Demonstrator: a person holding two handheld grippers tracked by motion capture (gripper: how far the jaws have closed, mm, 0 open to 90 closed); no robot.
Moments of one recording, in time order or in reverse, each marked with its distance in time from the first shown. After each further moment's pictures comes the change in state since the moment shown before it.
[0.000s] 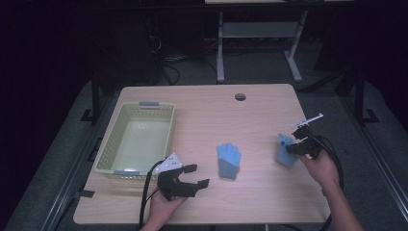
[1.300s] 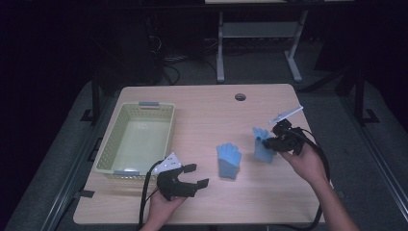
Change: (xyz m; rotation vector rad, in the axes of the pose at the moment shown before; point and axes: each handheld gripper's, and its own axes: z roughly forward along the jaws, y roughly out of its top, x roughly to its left) left arm 0.000 0.001 -0.002 -0.008 0.000 0.006; right arm 0.073 0.040 -0.037 -0.094 0.127 -0.236
